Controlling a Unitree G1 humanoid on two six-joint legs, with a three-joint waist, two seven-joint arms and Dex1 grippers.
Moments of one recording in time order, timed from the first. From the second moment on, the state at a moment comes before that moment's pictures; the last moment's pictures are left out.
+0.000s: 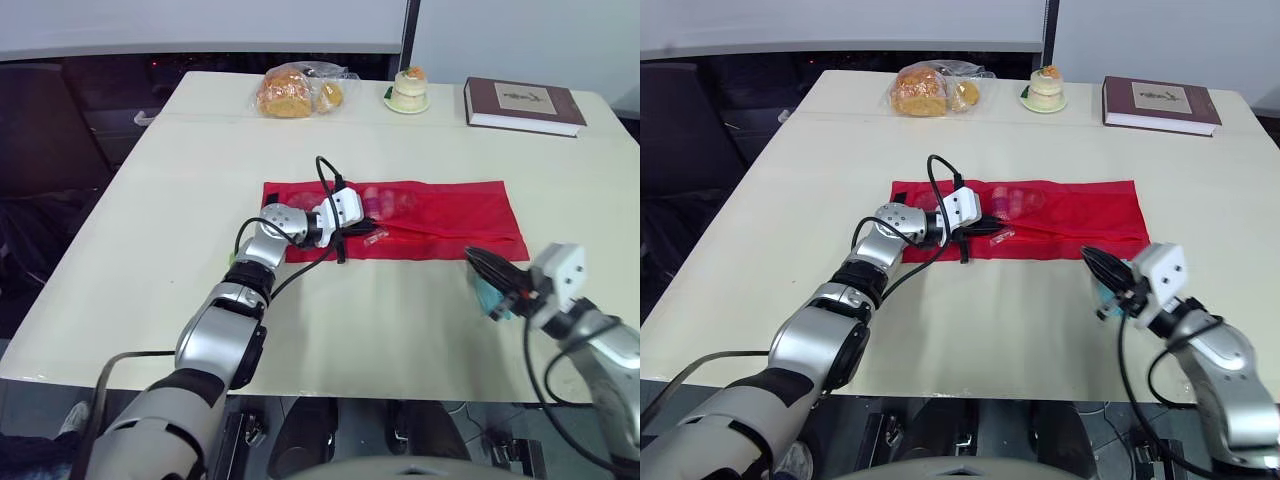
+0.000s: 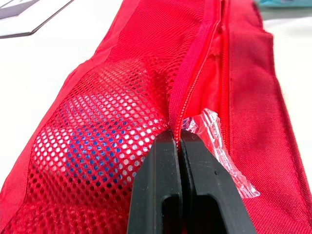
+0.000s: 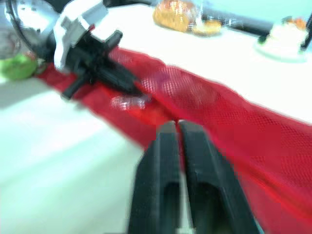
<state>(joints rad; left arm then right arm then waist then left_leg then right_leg) -0.96 0.28 -0.19 1.02 0.08 -0.40 -1.04 0.25 -0.56 -0.35 -0.55 0.53 0.32 0.76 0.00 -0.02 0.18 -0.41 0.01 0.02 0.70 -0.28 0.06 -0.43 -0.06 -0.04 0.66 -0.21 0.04</state>
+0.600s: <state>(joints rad) -0.99 0.27 -0.19 1.12 0.08 -0.44 -1.02 0.71 -0.77 -1.17 -0.58 1.00 0.52 1.07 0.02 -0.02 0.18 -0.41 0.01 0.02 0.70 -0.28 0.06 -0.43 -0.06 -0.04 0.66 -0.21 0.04</state>
